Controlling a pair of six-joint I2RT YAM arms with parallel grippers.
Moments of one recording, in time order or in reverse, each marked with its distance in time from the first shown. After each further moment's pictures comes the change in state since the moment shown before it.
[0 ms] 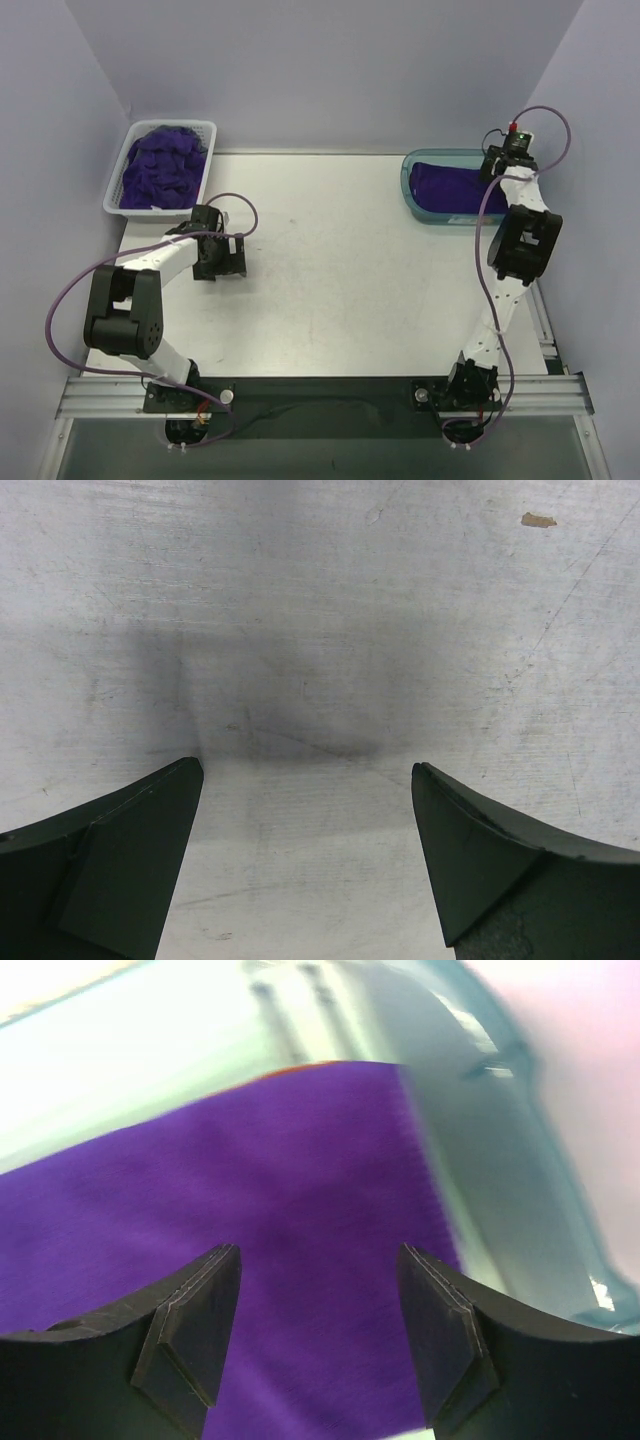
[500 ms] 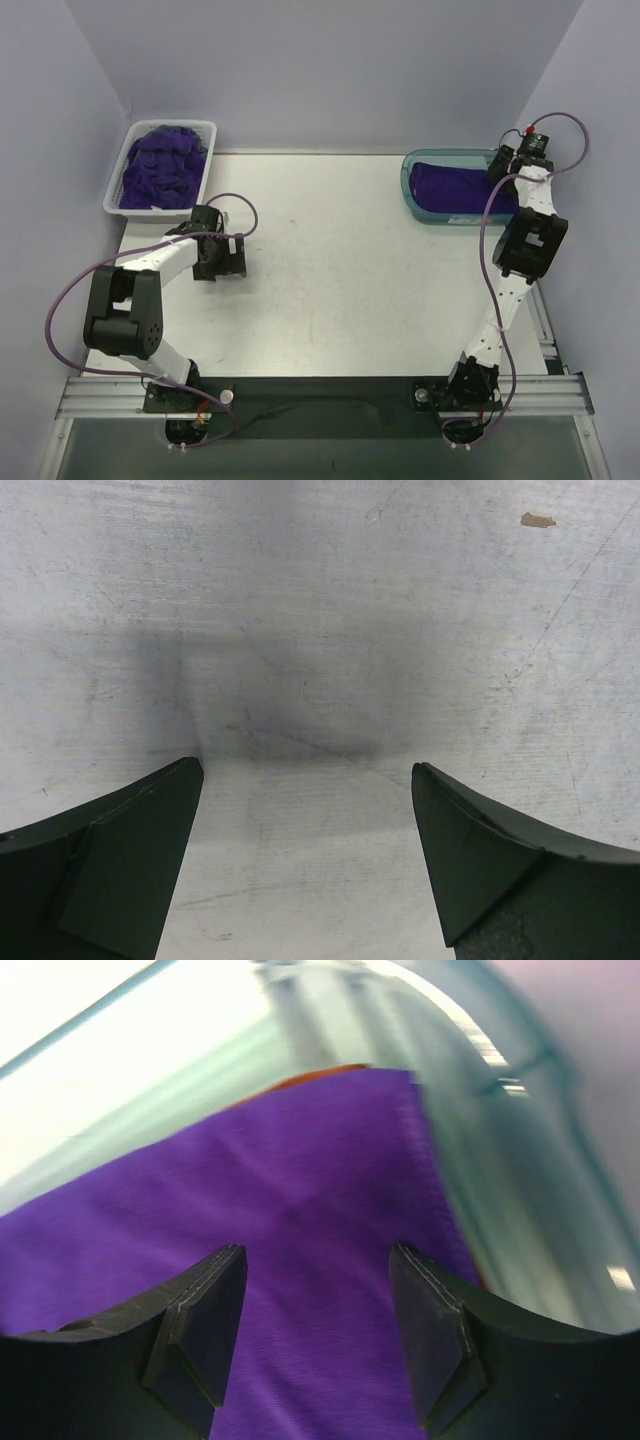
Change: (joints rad) left arm 0.000 -0.003 -0.005 0.005 0.000 0.000; right arm -0.069 0.095 0.168 -0.119 -0.243 0.123
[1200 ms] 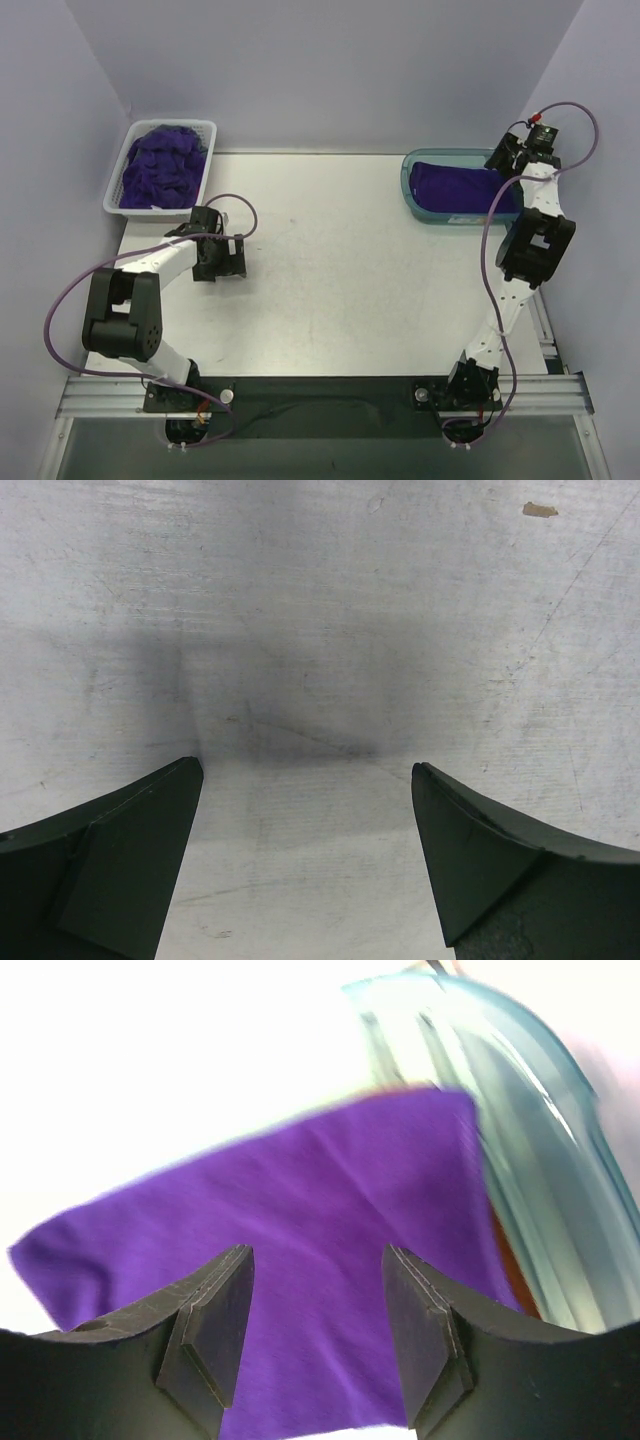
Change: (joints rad) left arm 0.000 -0.018 -0.017 0.003 0.000 -0.002; right arm -0.001 -0.129 -0.111 0.065 -0.098 0.013
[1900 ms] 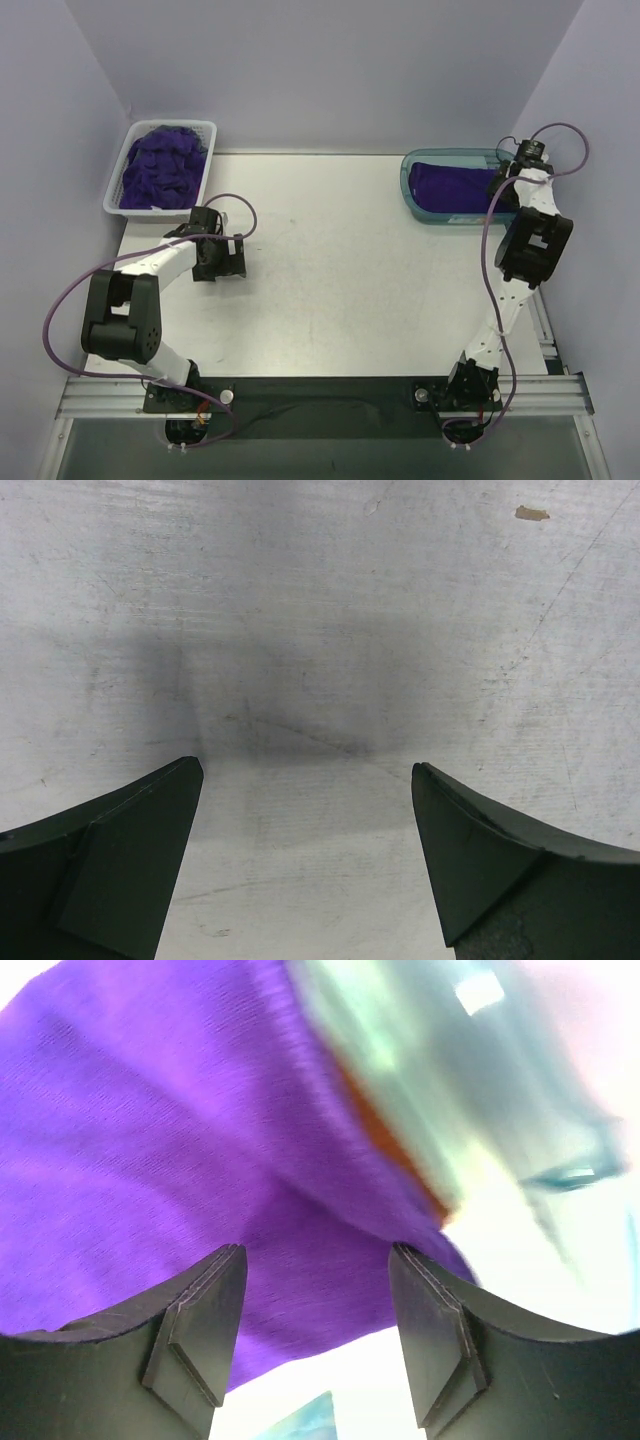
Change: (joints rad) left arm 0.000 -0.011 -0.001 0.001 0.000 -0.006; right arm 0.019 0.007 -0.078 -0.163 0.279 0.023
